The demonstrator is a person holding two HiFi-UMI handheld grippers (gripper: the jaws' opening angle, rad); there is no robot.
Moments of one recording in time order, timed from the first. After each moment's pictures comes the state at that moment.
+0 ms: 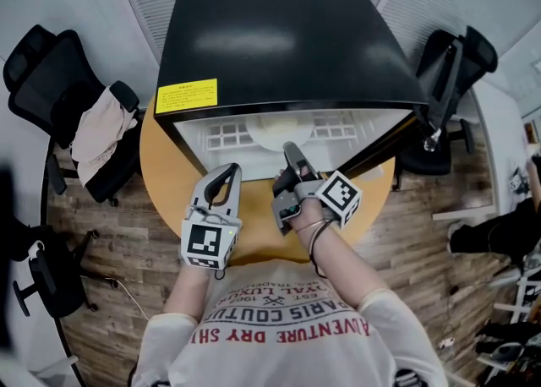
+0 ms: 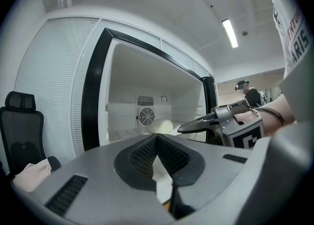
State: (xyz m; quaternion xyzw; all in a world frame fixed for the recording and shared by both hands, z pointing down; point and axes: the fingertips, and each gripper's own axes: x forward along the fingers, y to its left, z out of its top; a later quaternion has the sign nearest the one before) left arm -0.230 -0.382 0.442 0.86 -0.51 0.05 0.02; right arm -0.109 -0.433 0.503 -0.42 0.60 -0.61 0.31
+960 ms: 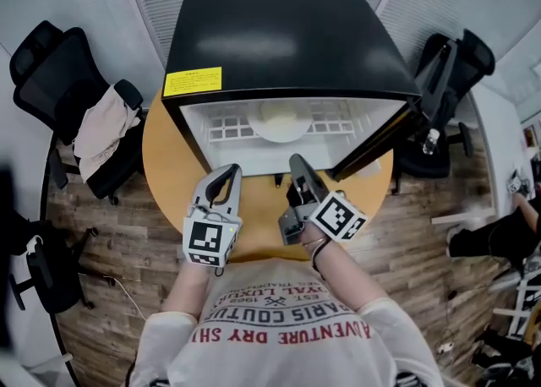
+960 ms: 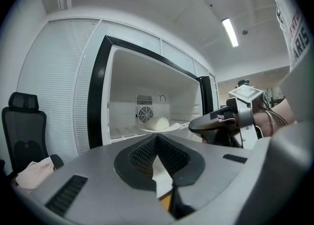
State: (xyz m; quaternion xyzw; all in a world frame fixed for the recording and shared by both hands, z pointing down) left arm -0.229 -0.361 0.448 0.86 -0.51 0.05 0.02; right arm -0.103 -0.390 0.468 -0.45 0.76 -0.42 0.19
